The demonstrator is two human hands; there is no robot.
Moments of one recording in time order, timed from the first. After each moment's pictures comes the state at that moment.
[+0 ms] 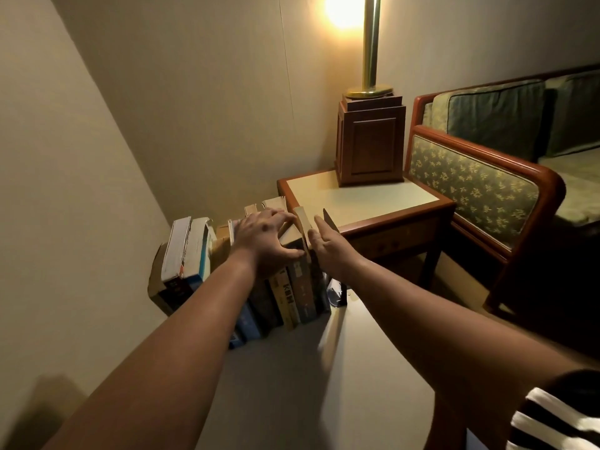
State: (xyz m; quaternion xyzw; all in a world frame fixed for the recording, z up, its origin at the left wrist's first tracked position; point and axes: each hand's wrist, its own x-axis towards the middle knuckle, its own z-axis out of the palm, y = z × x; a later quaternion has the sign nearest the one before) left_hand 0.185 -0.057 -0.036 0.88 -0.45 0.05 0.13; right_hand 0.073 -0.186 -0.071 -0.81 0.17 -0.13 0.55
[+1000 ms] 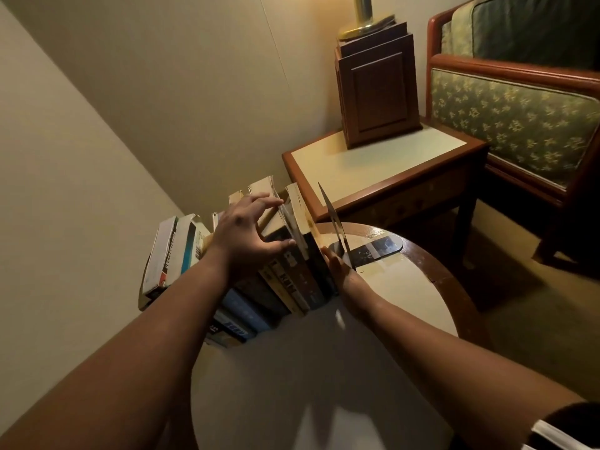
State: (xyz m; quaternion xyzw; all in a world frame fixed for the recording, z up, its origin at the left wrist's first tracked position) left_hand 0.189 -0.053 -0.039 0.85 -0.49 0.06 0.19; right_hand 0.052 -0.184 -0.195 -0.62 0.14 -0.11 0.76
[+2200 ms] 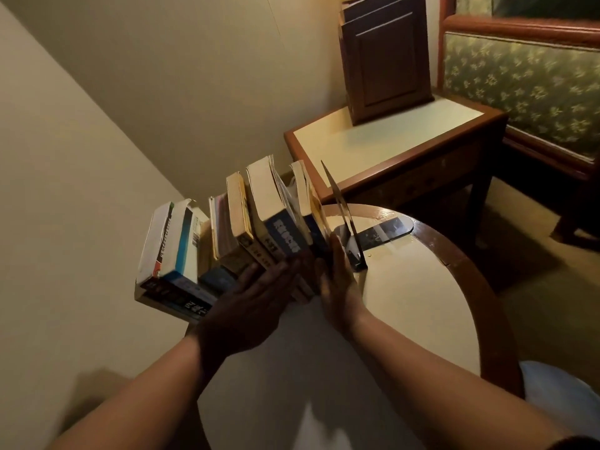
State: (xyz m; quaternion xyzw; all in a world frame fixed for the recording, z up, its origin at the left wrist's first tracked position) left_hand 0.168 0.031 -0.156 0.68 -0.64 0.28 -0.25; right_hand 0.068 -0.138 -0.238 -0.70 0.17 -0.37 0.58
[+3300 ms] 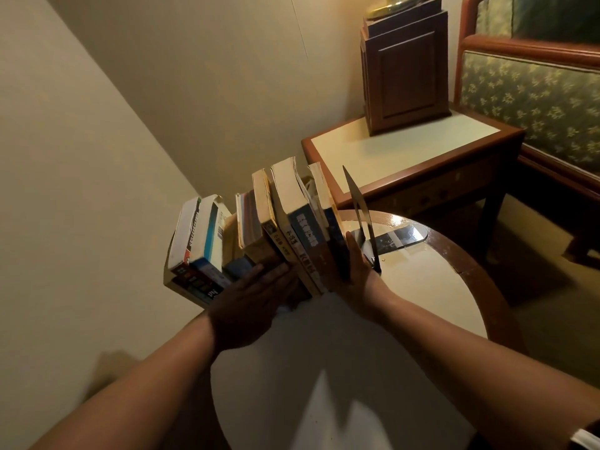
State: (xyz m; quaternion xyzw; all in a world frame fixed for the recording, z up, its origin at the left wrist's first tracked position) left_hand 0.186 0.060 -0.145 0.69 -0.61 0.22 -0.32; right_hand 0.057 -0.173 -0.214 -0.80 0.04 -0.25 0.54
